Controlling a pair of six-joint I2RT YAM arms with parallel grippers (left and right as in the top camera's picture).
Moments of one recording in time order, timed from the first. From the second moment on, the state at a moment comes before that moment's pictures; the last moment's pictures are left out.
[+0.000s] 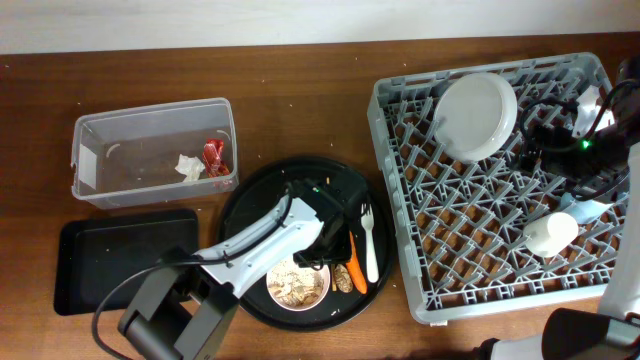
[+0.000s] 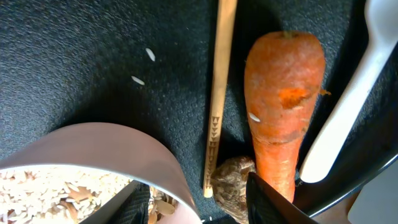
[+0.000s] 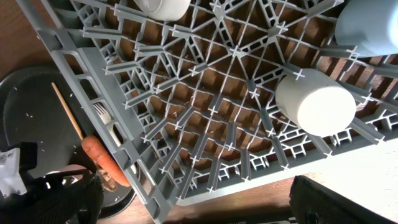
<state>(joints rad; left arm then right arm) -0.76 1.82 1.23 -0.96 0.11 -0.81 -0.35 1.62 1.85 -1.65 -0.20 0.04</state>
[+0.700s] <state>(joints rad) -0.79 1.82 1.19 -0.93 0.07 -0.82 -0.35 1.62 1.85 -1.65 -0.20 0.04</state>
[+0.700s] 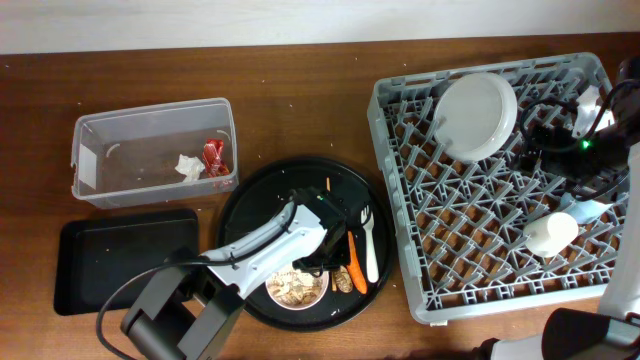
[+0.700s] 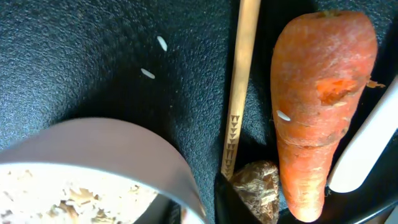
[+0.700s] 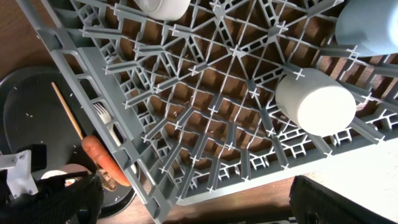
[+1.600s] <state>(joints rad) -0.67 1.75 1.18 -0.98 0.04 -0.62 -0.35 1.62 1.85 -1.65 -0.20 0.04</state>
